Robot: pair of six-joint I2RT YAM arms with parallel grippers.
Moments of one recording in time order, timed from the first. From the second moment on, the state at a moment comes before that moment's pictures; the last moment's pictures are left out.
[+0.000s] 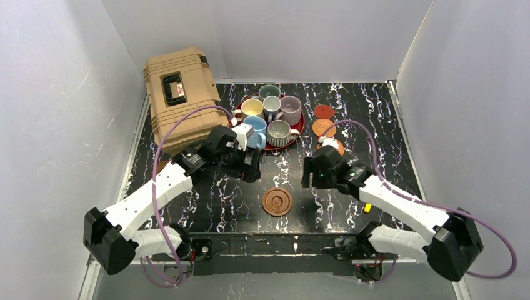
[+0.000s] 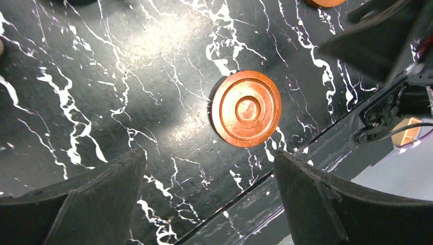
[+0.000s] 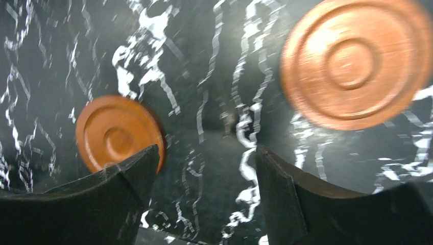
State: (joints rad) left arm -0.72 1.18 1.01 -0.66 0.13 -0.34; right arm 0.69 1.05 0.72 -0.56 0.17 0.60
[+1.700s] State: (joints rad) left arm -0.65 0.99 0.85 -0.53 -0.07 -0.23; right arm 1.38 1.74 1.02 -0.47 0.57 0.85
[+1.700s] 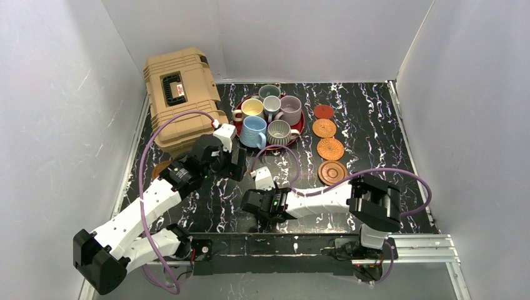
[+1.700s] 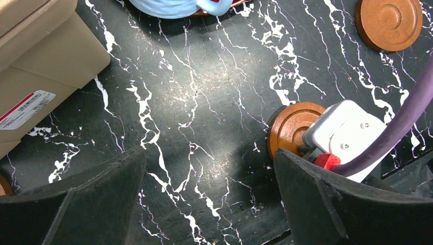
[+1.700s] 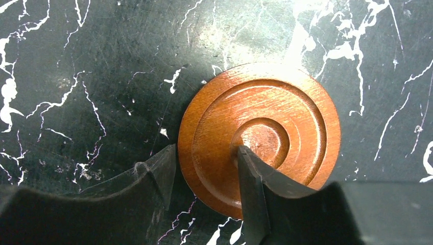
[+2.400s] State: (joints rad) left arm -0.65 1.00 0.85 -0.53 -0.08 -0.24; right arm 1.31 1.43 0.77 -0.68 0.56 1.07
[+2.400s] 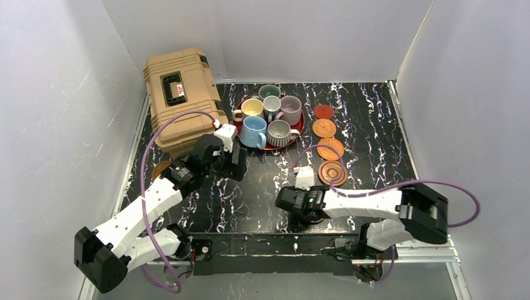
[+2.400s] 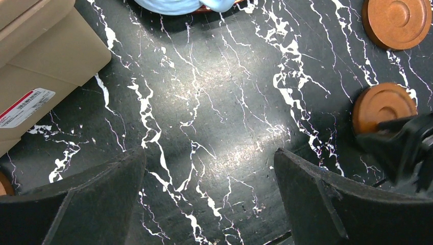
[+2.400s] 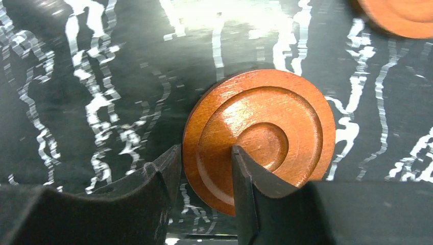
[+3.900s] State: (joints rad) left arm -0.65 1.04 0.85 -0.53 -0.07 -0.24; right arm 1.07 1.31 0.65 -0.64 0.46 0.97
